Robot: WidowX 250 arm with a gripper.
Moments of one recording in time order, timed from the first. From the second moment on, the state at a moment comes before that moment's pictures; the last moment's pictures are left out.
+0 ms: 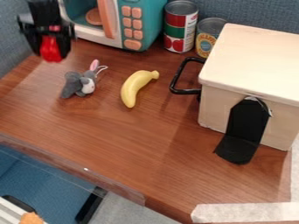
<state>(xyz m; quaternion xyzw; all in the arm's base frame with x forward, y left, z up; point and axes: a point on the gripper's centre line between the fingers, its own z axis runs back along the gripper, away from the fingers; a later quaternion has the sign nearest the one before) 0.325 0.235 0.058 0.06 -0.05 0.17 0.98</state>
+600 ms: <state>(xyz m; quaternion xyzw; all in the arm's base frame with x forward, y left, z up) 0.320 0.255 0.031 0.05 -0.01 0.17 0.98</state>
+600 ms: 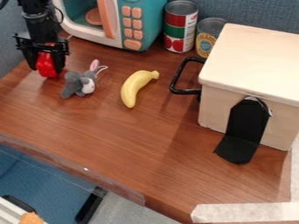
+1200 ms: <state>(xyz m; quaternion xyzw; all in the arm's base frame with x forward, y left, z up) 0.315 0.242 0.058 0.06 -0.01 0.14 0.99</state>
